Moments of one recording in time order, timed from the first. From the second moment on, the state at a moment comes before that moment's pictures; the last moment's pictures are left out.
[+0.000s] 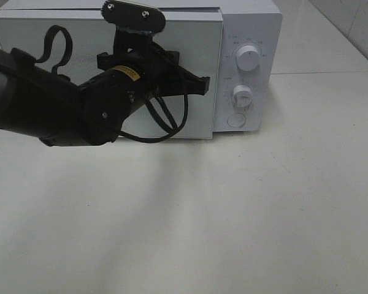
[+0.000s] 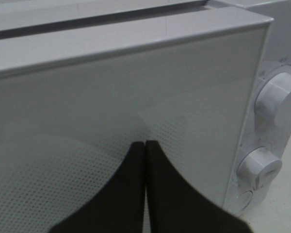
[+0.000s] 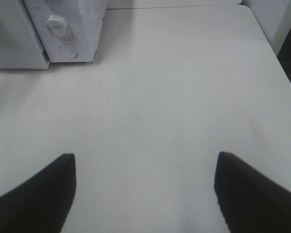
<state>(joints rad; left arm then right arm) -0.77 1.99 -1.08 -0.53 -0.70 0.38 0.12 0.00 -0.51 -0.09 1.04 0.13</state>
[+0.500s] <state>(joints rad) -0.75 2.04 -1.18 -0.58 -0.61 0.49 0.12 0.00 -0.51 -0.09 1.04 0.13</state>
